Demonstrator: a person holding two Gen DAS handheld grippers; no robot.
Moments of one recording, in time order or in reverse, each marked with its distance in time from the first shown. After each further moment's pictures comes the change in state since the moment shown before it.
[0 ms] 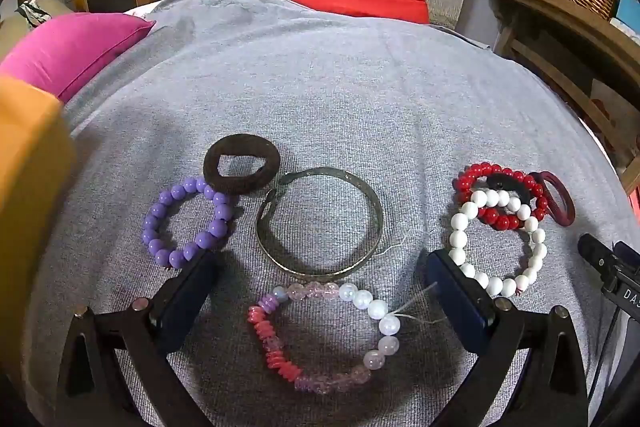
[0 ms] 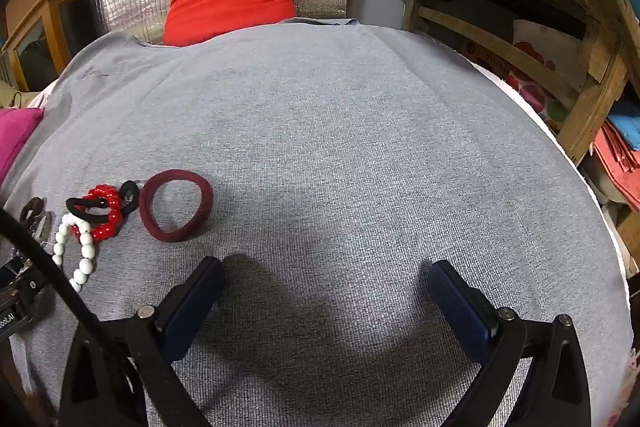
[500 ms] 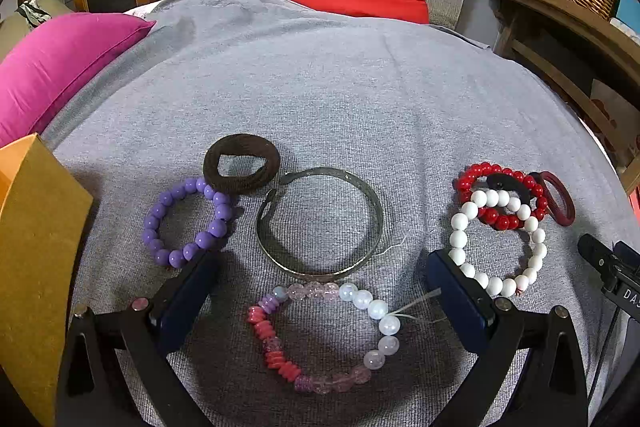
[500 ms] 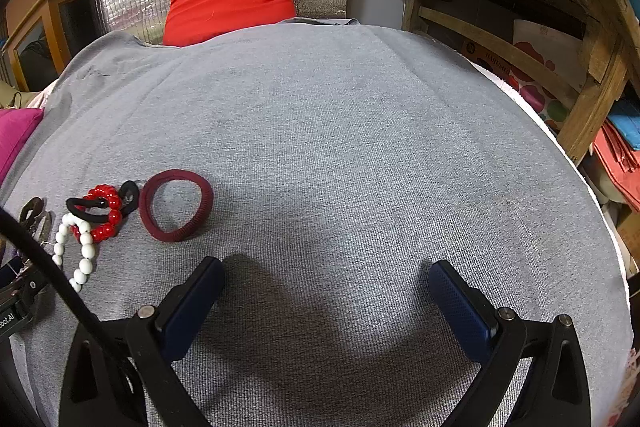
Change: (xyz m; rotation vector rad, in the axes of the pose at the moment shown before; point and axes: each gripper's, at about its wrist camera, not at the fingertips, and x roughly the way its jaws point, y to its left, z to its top) left arm 0.000 0.000 0.001 0.001 0.001 0.002; right arm 0.002 0.001 -0.001 0.000 0.000 0.000
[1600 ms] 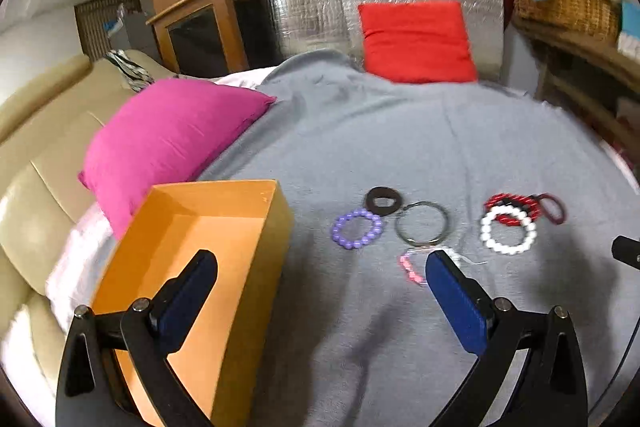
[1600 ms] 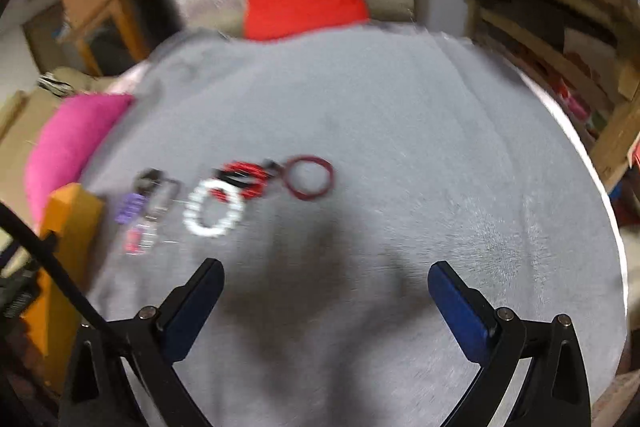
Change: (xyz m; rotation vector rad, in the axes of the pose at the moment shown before) left arm -0.158 0.038 -0.027 0.000 -0.206 0.241; right arm -0.108 0.005 -0.008 -0.074 0.025 0.292
